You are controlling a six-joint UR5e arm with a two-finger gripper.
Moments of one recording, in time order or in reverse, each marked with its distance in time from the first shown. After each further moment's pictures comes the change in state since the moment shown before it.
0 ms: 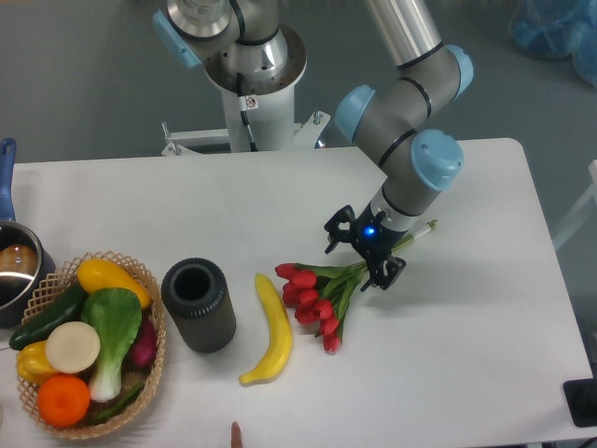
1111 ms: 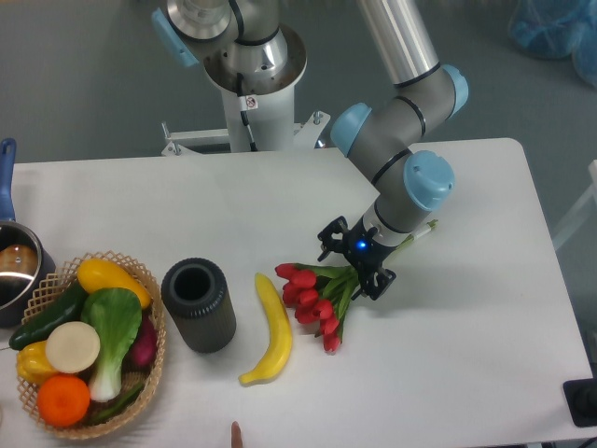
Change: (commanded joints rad) arm -0.018 -0.043 0.012 0.009 0.000 0.000
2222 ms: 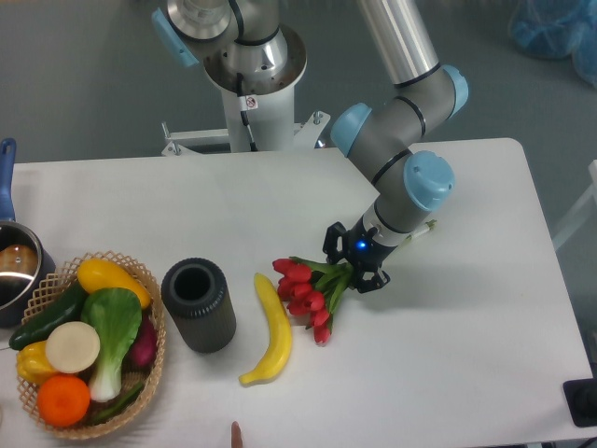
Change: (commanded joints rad) arm 0.003 0.008 0.000 -0.011 0.000 -0.017
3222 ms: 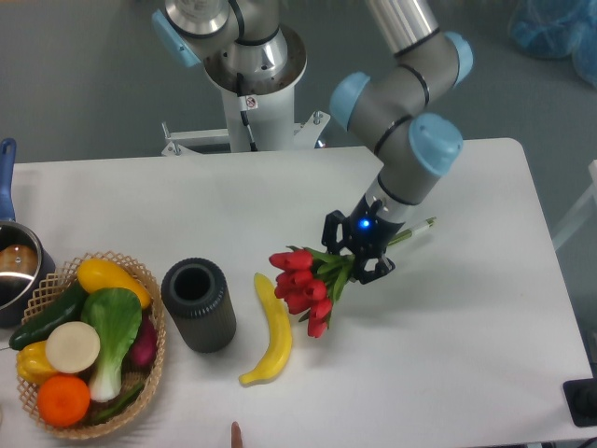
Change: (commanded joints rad) arm 0.014 0.210 -0.008 -0.027 -0.232 -0.025
